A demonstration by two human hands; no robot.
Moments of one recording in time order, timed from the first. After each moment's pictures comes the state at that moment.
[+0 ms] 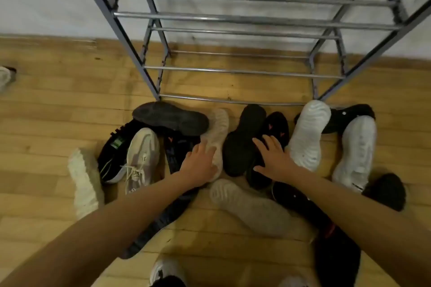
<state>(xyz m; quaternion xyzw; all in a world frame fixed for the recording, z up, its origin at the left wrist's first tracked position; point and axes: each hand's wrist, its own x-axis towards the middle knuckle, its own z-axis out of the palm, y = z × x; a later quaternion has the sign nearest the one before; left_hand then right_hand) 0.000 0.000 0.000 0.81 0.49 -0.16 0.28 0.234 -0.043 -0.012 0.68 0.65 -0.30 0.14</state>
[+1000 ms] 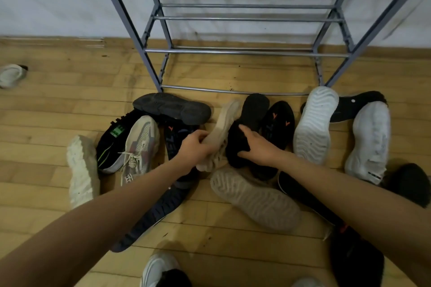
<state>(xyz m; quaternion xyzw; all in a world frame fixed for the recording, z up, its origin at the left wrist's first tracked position) -0.008 -0.015 -0.037 0.55 0.63 0.14 0.54 0.196 -0.040 -0.052 0.66 0.63 -0.41 -0.02</state>
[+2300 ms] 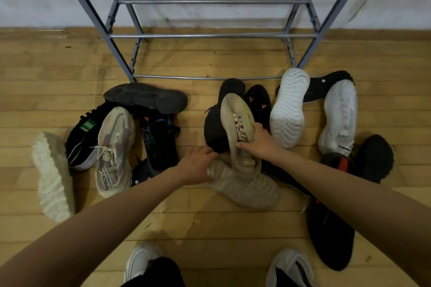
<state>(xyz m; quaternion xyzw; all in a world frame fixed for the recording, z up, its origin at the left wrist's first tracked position) 0.022 -0.068 -0.076 0.87 0.37 -0.17 0.27 0.228 -0.096 -0.053 0.78 0.46 -0.41 -0.12</state>
